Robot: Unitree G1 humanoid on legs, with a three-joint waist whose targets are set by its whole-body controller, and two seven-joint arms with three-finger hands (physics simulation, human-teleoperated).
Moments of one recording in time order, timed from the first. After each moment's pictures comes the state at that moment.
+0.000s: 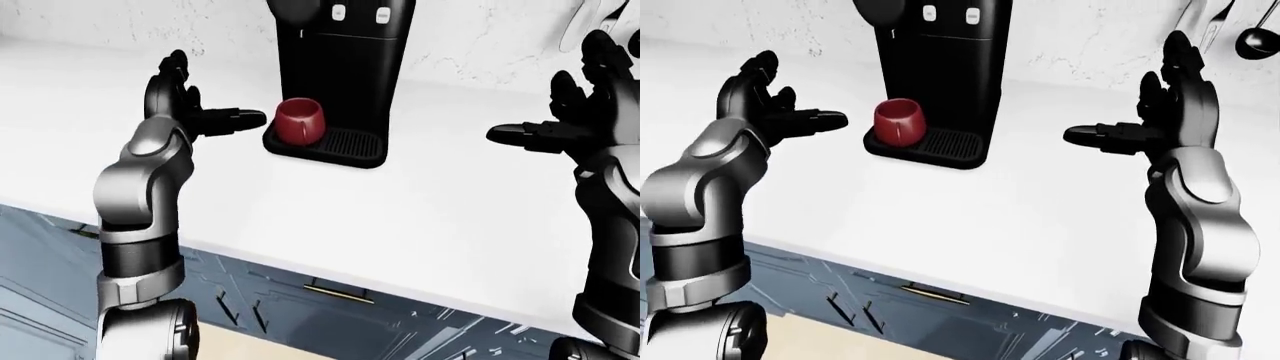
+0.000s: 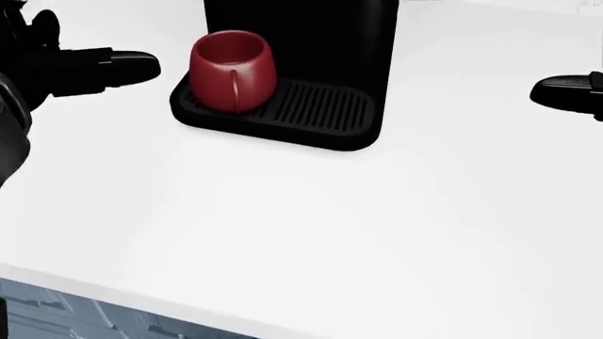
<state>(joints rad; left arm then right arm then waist) -0.86 0.35 0.20 0.03 -0.24 0.83 0.15 -0.57 -0.55 -0.40 -0.19 0.32 0.65 -0.04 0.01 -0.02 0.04</state>
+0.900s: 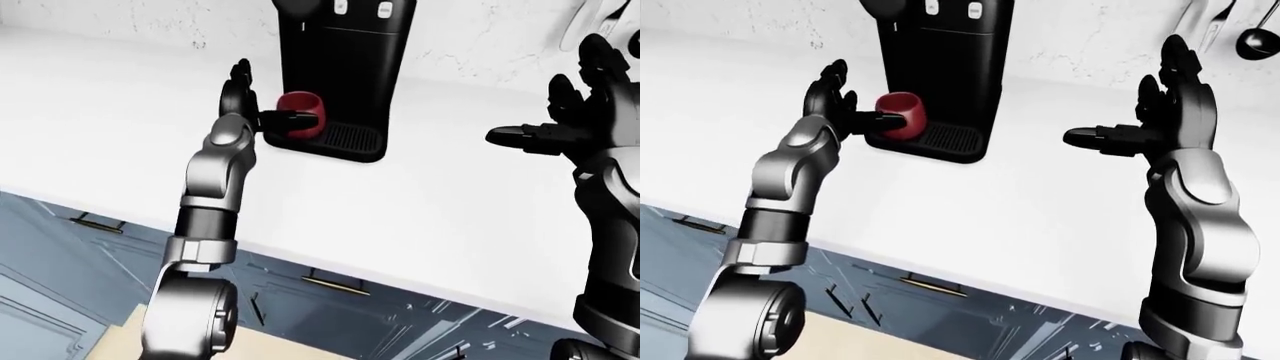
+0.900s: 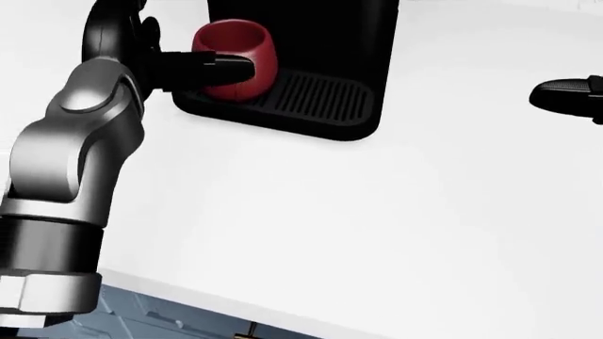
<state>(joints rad) -1.02 0.17 0.10 0.47 -0.18 0.53 0.15 -0.56 -0.55 -0.40 -0.19 0.33 0.65 -0.04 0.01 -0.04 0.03</state>
